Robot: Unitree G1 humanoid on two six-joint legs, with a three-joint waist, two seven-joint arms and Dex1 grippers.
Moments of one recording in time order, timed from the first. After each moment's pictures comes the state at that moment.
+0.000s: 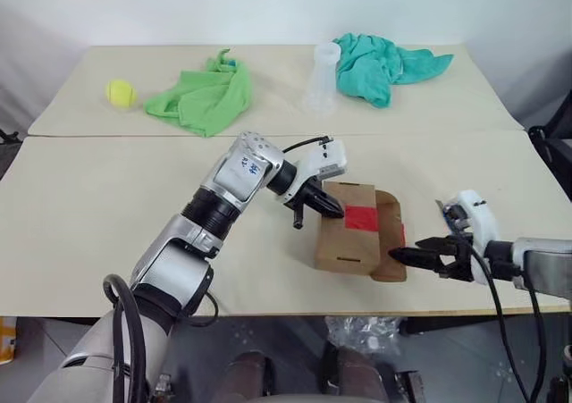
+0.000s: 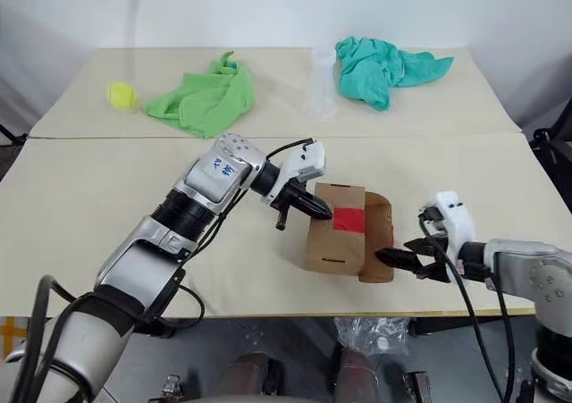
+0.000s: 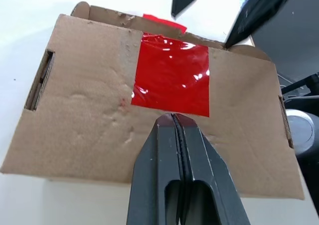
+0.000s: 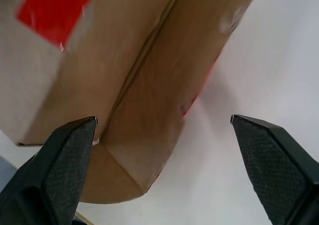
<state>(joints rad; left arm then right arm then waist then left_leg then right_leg) -1.14 0.25 -0.42 0.48 -0.03 0.67 -1.28 -0.30 -0.77 -0.35 -0.42 0.79 1.57 0.57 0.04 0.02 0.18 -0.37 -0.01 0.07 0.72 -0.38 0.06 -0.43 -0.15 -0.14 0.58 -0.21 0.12</state>
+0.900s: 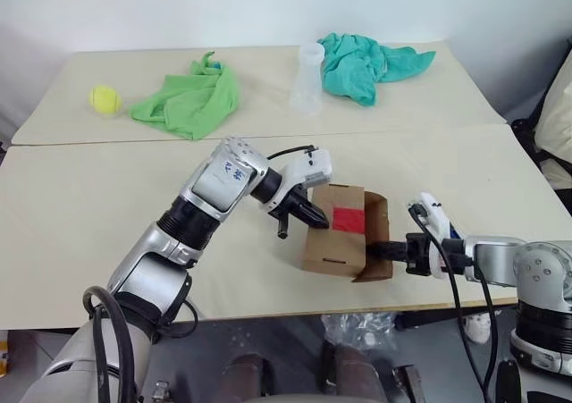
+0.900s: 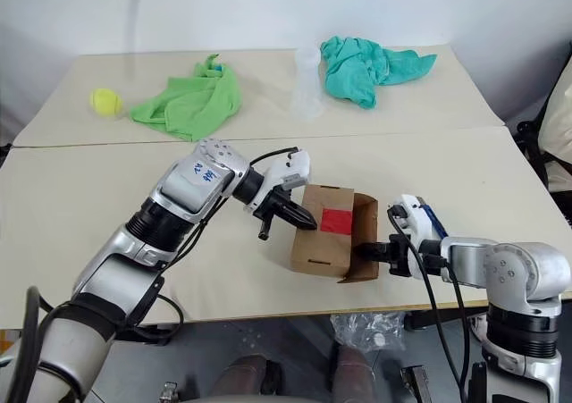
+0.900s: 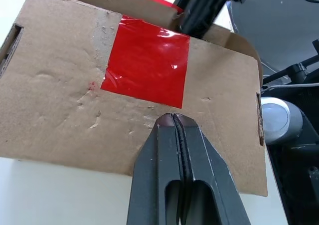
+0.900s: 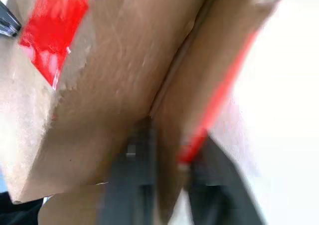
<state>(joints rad) -1.07 0.35 -0.46 0.24 -0.08 0.86 -1.29 -0.39 -0.57 -0.35 -0.32 0.87 1.61 0.46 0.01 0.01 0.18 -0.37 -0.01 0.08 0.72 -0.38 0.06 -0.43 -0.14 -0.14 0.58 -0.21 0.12</state>
